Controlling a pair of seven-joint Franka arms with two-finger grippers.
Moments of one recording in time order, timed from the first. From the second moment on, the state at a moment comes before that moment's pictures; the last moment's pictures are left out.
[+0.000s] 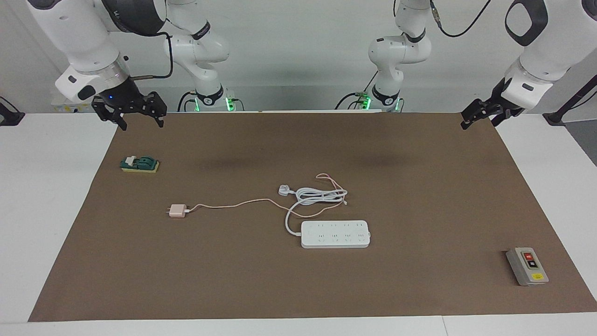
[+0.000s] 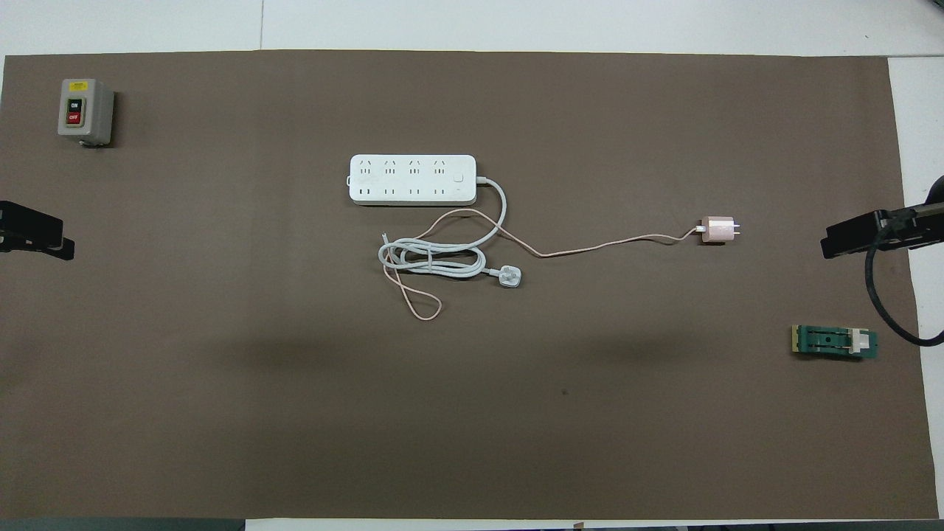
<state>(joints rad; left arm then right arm) -0.01 0.01 0.05 -1.57 -0.02 1.46 -0.01 0.00 -0.03 -0.04 -1.62 0.00 1.52 -0.12</state>
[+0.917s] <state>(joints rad) -0.01 0.01 0.05 -1.57 -0.02 1.46 -0.01 -0.02 -0.03 -0.05 -1.62 -0.01 1.50 -0.12</state>
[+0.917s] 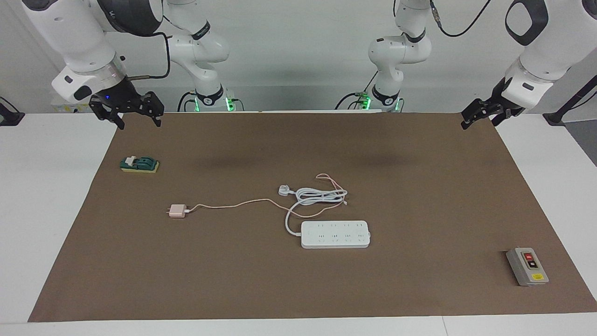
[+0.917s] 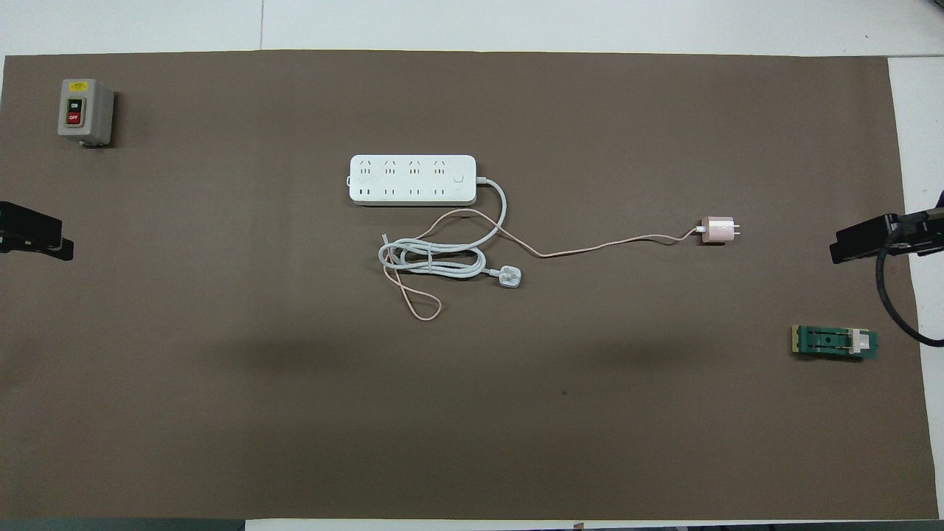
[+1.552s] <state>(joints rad) -0.01 0.01 0.05 -1.57 -0.02 1.46 -0.01 -0.24 -0.02 -0.06 -1.68 0.00 1.54 -0.14</state>
